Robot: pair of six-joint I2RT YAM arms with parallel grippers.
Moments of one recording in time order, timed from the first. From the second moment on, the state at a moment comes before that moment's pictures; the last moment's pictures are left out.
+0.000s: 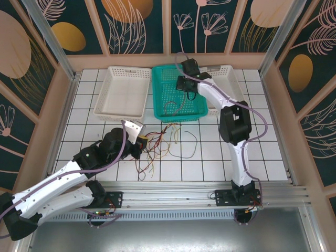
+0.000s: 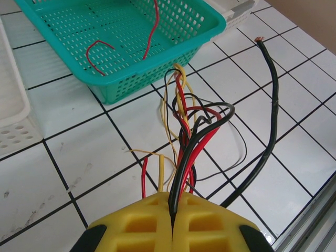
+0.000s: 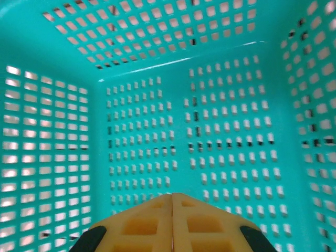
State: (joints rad) left arm -0.88 0.81 0.72 -0.47 -0.08 -0.31; right arm 0.43 2.22 1.97 -0.58 -0.02 0.52
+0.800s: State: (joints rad) left arm -0.88 0.83 0.72 -0.47 -0.09 -0.30; right arm 0.50 2.50 2.27 -0.61 0.30 0.36
